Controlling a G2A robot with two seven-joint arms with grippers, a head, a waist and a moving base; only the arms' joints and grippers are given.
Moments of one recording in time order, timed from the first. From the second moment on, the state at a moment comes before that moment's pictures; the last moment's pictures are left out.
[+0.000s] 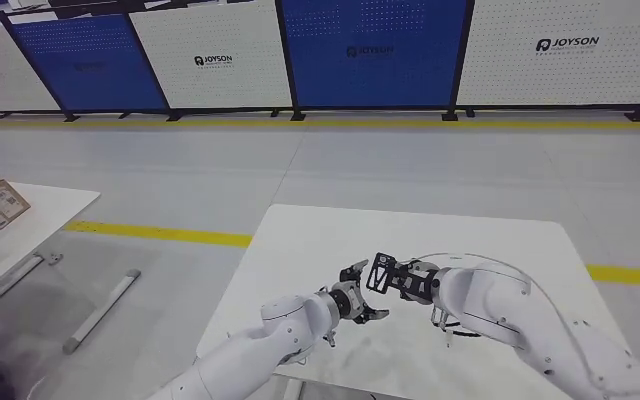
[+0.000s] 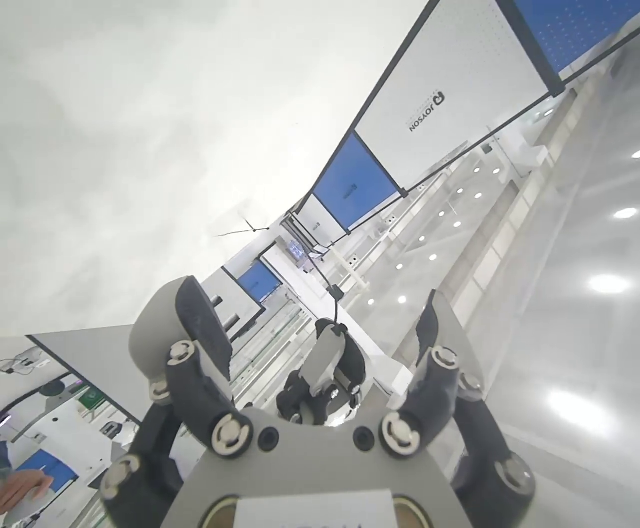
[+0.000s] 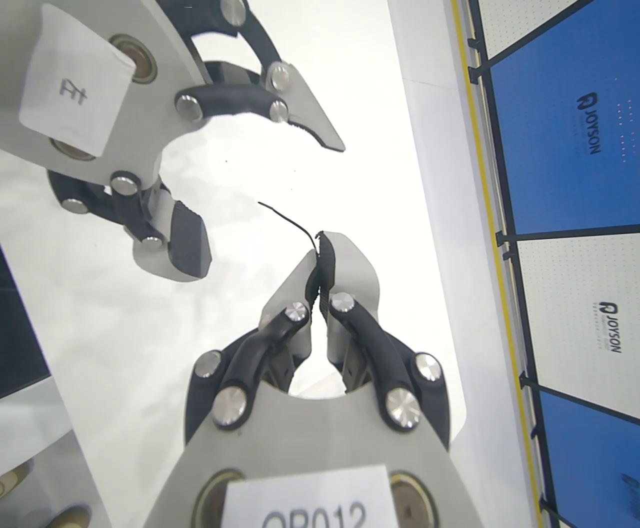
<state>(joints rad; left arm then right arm) 1.21 -1.03 -0.84 -1.82 -1.55 0.28 0.41 -0.59 -0.96 0.44 -1.78 -0.99 -0.34 0.84</state>
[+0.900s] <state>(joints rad) 1.20 -1.12 -0.90 -1.73 -1.57 0.34 0.42 -0.59 -0.96 0.44 -1.78 -0.99 -0.34 0.84</state>
